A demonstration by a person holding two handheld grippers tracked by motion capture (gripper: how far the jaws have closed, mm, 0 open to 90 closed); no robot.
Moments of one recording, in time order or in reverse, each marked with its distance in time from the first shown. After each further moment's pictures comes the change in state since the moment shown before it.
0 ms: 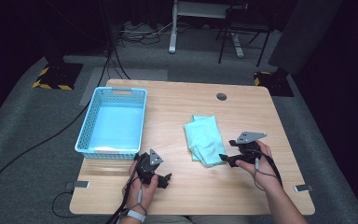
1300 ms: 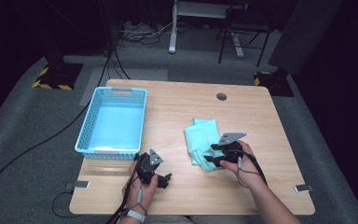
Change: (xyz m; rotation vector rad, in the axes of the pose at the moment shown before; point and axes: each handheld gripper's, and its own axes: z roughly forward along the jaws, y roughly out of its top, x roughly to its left) left arm 0.000 0.000 0.000 0.000 0.000 -0.001; right arm 0.024 0.017 0.042 0.034 0.096 -0.063
